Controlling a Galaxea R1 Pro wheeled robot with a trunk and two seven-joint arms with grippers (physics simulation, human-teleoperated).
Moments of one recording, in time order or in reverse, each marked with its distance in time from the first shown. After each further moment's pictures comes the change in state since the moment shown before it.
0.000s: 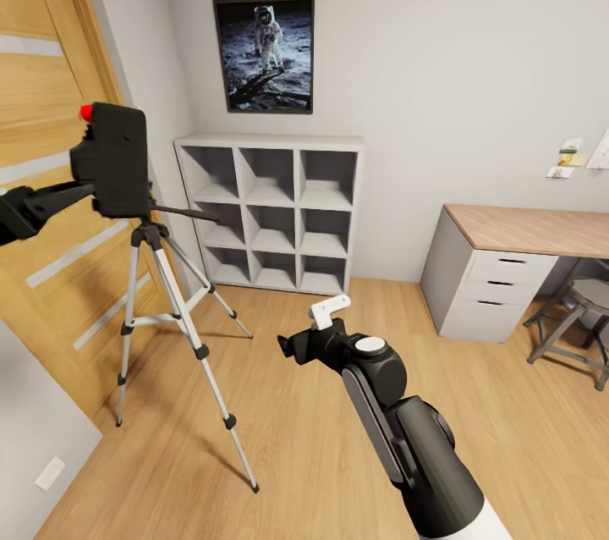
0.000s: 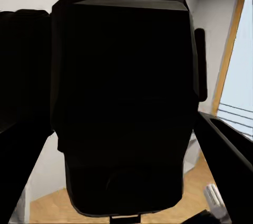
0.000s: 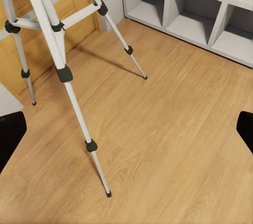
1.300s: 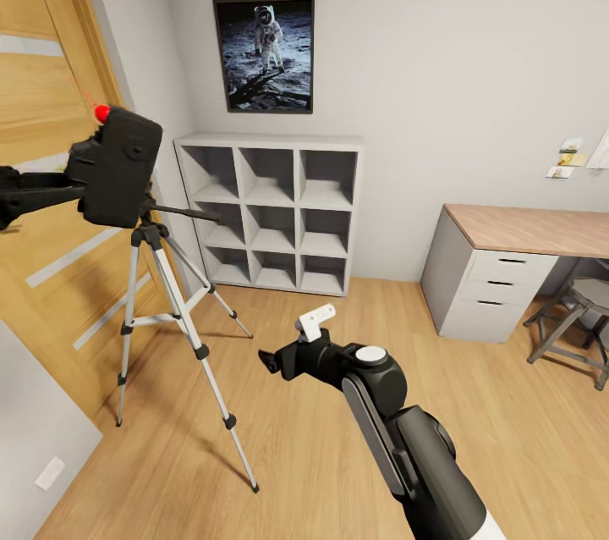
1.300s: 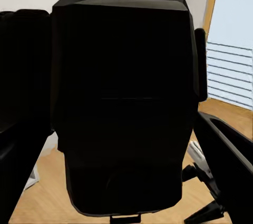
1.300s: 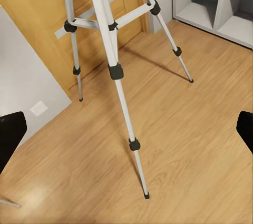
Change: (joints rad) left arm -0.169 0.169 -0.142 0.005 -0.082 0.133 -0.171; right arm 0.035 0.000 0.001 0.000 -0.004 -0.041 0.189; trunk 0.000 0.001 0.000
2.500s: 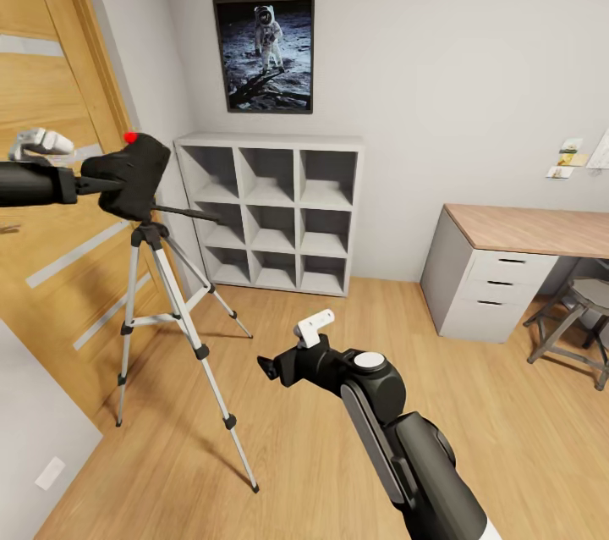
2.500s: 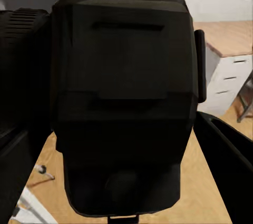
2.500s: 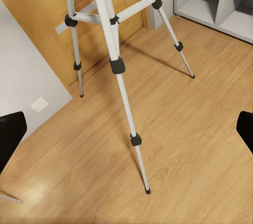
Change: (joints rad) left arm -0.238 -0.047 -0.268 0.033 0.153 0.265 0.743; right arm 0.020 0.001 0.008 0.000 0.007 -0.003 -0.003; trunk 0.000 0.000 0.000
